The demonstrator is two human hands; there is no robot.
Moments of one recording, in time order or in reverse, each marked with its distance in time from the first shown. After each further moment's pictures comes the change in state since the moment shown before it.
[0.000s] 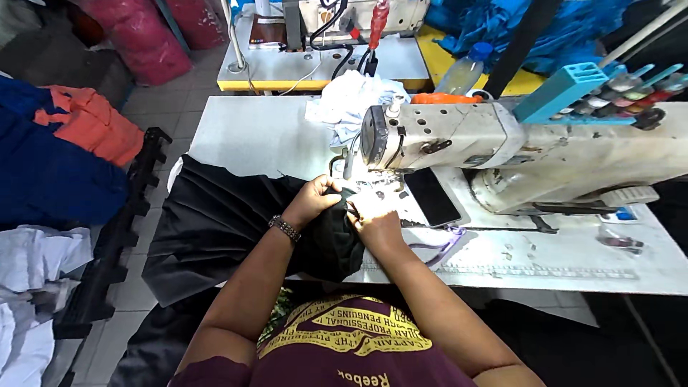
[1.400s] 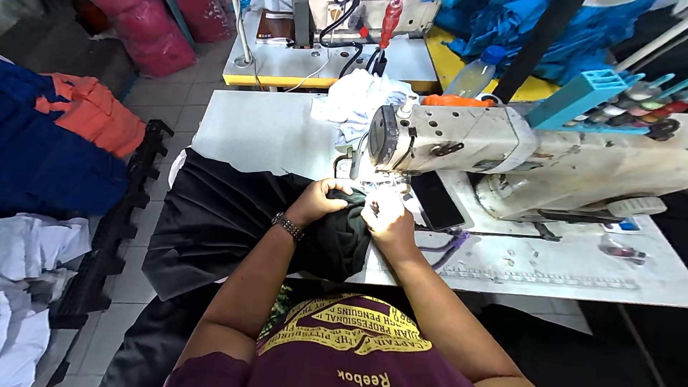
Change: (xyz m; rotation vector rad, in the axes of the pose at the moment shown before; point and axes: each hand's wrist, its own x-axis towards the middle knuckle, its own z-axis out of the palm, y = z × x) left_hand -0.001 0.004 0.000 0.146 -0.028 0.071; right_hand -0.004 0.011 -0.005 0.117 0.138 0.119
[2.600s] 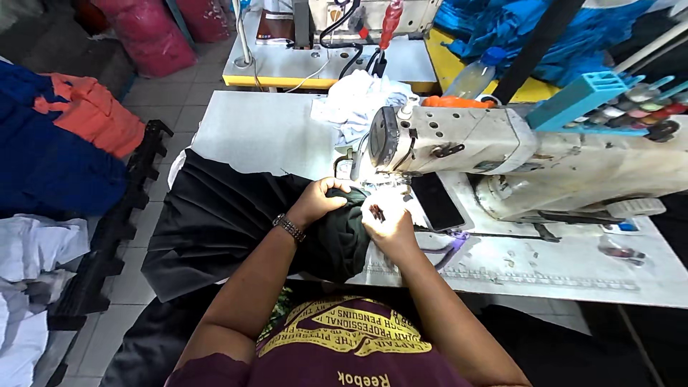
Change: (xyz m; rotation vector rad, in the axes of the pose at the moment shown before) left_hand 0.001 -0.004 0.001 0.002 0.052 -0.011; right_hand 0.004 -0.008 -0.018 0.309 -0.165 0.119
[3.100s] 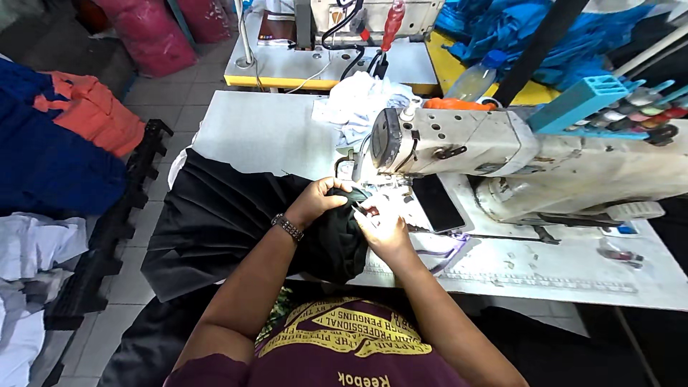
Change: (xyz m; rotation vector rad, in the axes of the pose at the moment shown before) left_hand -0.004 0.005 -0.003 -0.178 -0.045 -0.052; right_hand -0.005 -0.008 0.010 -0.001 -0.003 0.113
